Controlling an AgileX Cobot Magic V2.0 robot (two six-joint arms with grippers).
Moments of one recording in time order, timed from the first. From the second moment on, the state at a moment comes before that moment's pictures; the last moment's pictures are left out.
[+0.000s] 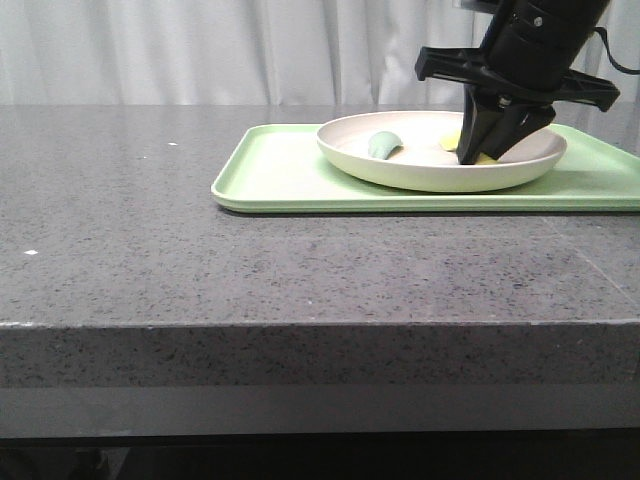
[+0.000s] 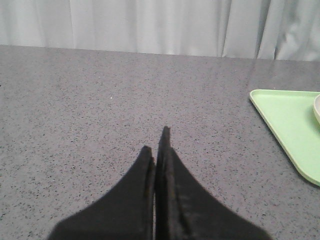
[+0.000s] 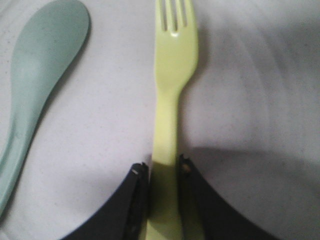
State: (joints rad) left arm -0.06 0.40 -0.43 0.00 0.30 -0.05; right arm 0.21 1.85 -1.49 0.18 0.77 0.14
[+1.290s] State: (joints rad) left arm -0.06 0.40 -0.43 0.00 0.30 -0.05; right arm 0.03 1.77 -1.52 0.06 0.84 0.10
